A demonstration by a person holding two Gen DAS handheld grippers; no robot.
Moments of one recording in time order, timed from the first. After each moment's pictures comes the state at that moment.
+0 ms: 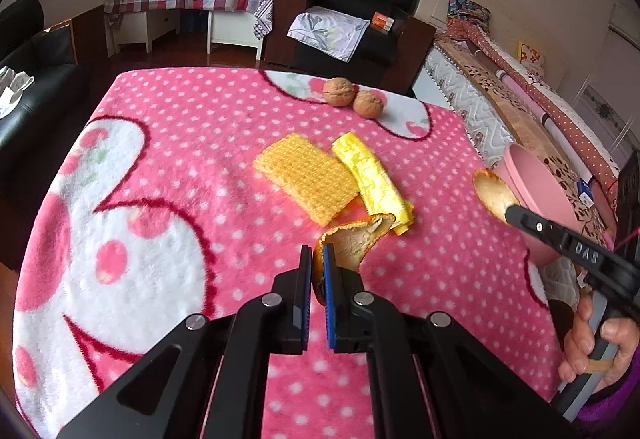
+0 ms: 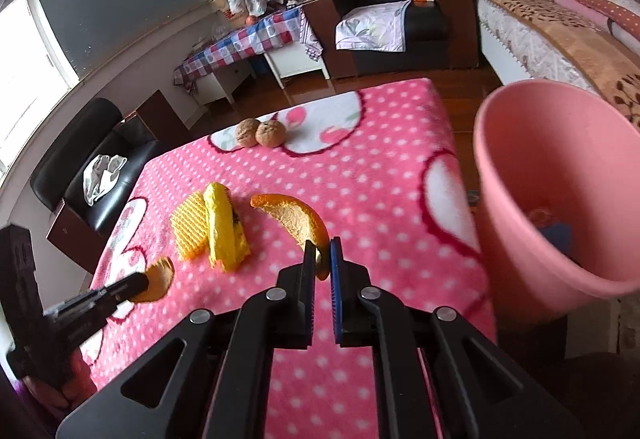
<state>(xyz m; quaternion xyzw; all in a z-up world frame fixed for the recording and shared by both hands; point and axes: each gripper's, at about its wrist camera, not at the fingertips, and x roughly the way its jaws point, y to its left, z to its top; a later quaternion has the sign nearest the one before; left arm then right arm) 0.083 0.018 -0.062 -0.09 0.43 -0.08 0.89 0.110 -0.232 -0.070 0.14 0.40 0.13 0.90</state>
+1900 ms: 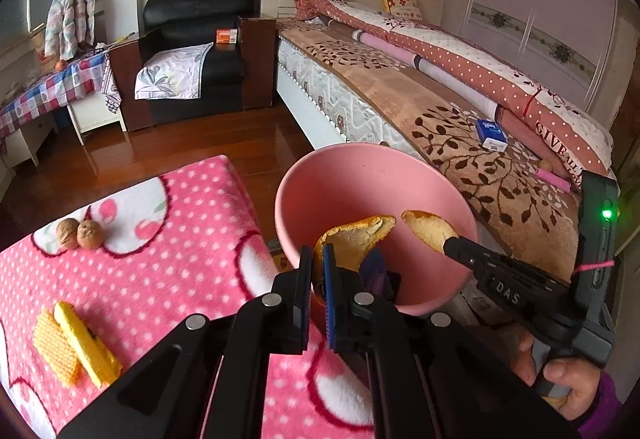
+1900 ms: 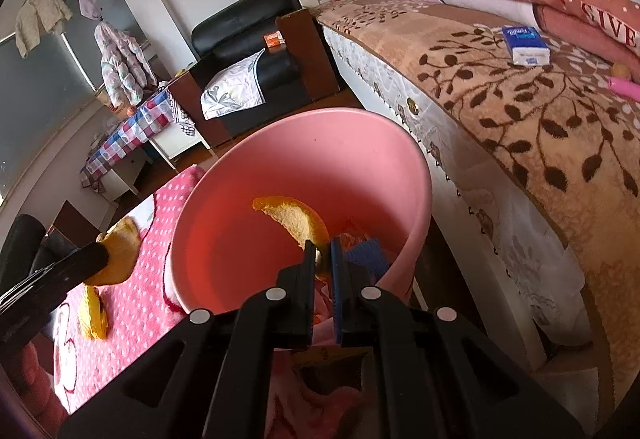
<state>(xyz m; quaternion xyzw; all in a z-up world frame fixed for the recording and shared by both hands) 0.139 -0.247 -0.009 0.06 0.39 -0.27 0.88 0.076 -0.432 -0.085 0.24 0.35 -0.08 0.90</state>
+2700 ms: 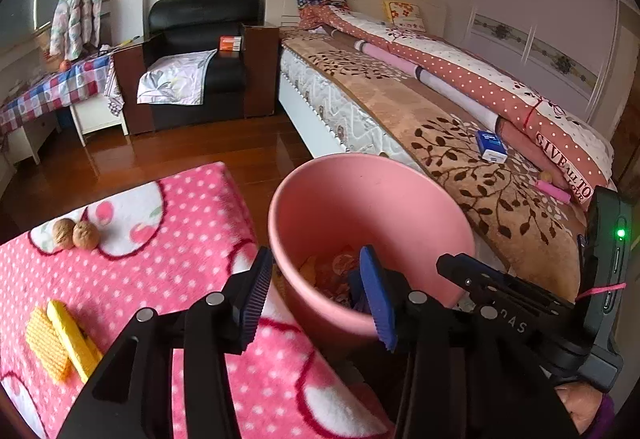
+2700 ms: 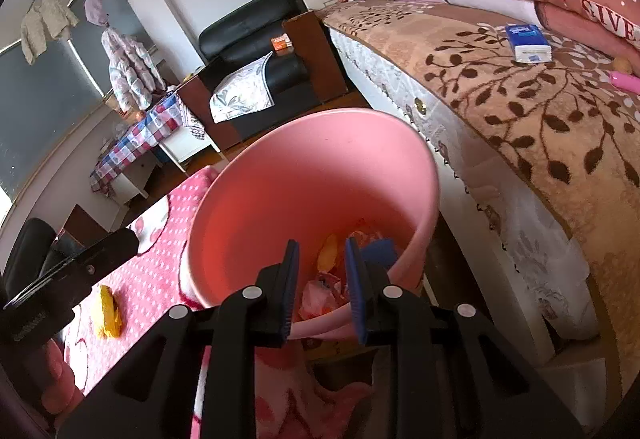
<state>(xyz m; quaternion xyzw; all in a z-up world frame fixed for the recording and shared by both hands) 0.134 -0.245 -0.008 0.04 0.37 -0.27 0.89 0.065 -0.423 -0.080 0.25 0.34 -0.07 0.90</state>
